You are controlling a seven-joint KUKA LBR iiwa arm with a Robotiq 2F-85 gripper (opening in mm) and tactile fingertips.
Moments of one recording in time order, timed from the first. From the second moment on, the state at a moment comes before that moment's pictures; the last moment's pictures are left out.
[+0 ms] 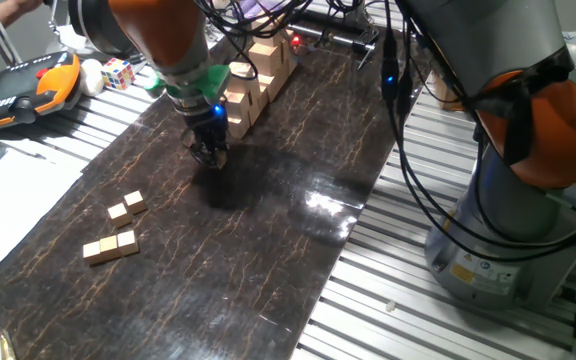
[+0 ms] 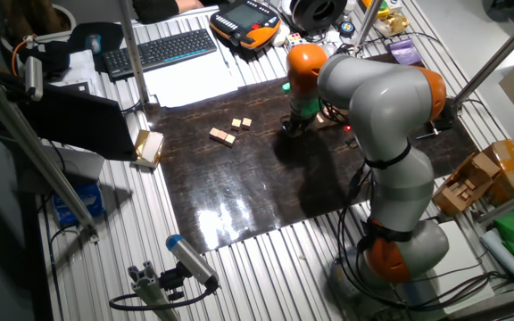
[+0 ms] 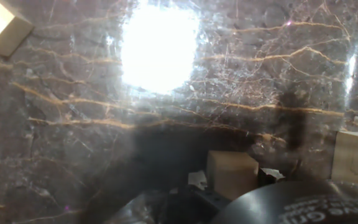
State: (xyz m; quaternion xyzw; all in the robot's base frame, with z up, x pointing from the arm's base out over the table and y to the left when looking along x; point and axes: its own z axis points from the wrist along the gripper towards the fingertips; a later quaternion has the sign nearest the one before) arm 0.568 0.009 0.041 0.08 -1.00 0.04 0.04
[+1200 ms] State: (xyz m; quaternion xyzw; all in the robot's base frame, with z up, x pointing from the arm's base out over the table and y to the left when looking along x) arm 0.591 0.103 0.103 -0.08 -0.99 0.03 0.07
